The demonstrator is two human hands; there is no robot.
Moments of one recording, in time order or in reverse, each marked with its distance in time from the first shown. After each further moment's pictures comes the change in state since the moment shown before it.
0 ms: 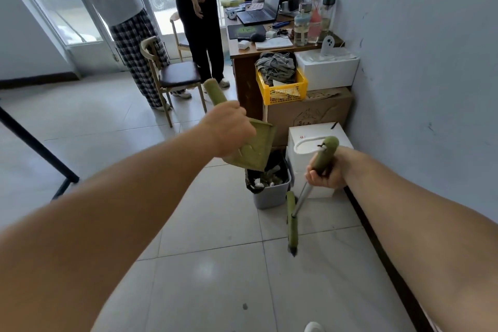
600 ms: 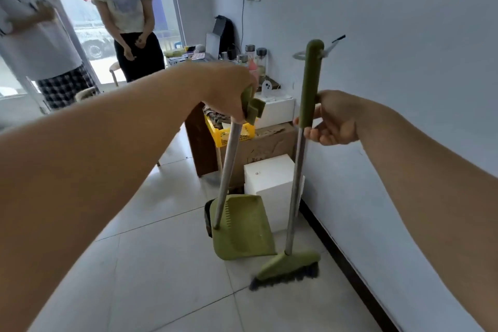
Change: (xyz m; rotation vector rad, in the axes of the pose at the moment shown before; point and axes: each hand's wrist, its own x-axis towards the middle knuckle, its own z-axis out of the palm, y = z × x) left_hand 0.079 -0.086 -0.135 -0.546 0.133 -0.020; right_hand -0.157 -0.093 -0.044 -0.267 0.044 -0.514
